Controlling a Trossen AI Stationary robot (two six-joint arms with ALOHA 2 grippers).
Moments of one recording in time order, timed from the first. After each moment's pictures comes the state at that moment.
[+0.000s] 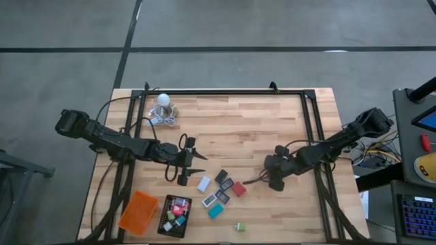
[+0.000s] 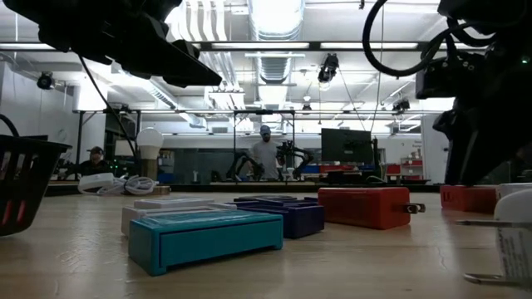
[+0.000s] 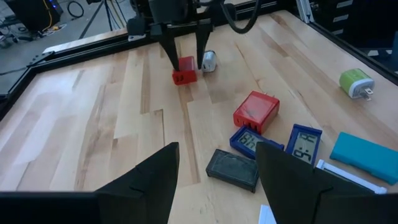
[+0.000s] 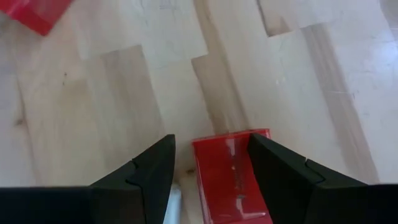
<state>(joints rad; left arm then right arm) -0.23 1.29 0.55 0.30 -0.11 0.14 0.40 1.34 0.60 -0.48 0.24 0.68</state>
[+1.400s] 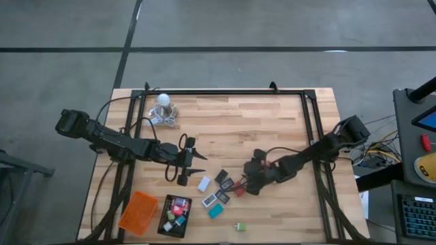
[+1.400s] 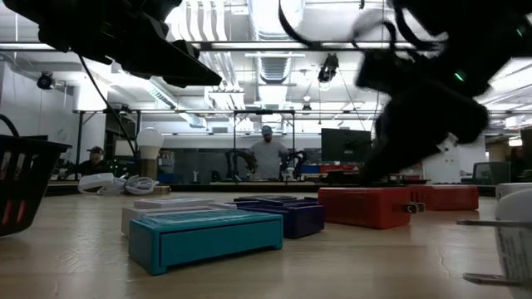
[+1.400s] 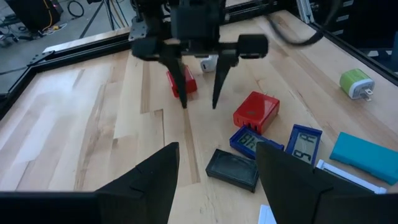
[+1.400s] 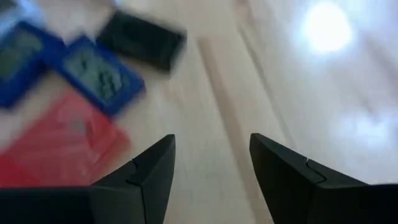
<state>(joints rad) -0.23 1.29 0.55 0.30 -0.11 0.14 0.40 1.67 0.75 -0.05 0.48 0.51</state>
